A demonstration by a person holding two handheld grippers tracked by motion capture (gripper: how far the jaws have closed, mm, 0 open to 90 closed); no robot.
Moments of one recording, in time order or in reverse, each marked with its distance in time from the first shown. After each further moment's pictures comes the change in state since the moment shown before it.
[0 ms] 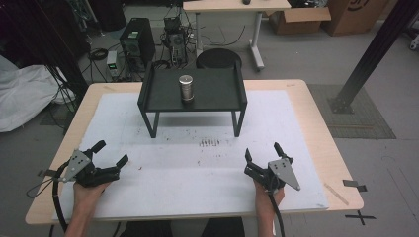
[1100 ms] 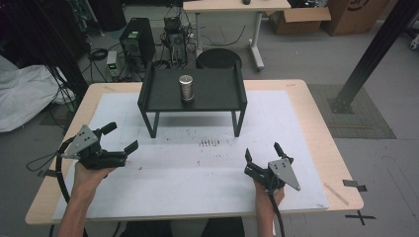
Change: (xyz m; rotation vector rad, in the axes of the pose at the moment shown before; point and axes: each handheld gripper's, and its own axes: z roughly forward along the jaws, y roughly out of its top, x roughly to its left) left arm -0.024 0.079 0.023 0.074 -0.148 0.036; right arm 0.000 0.000 0.000 -0.001 0.000 0.001
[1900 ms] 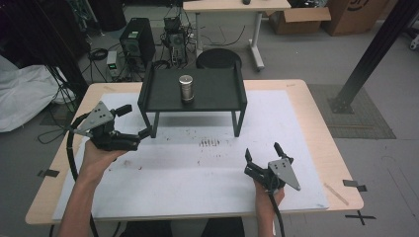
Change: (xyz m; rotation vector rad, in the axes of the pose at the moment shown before) left arm -0.018 0.064 0.033 0.037 -0.093 0.051; right arm 0.000 0.000 0.000 0.002 0.001 0.002
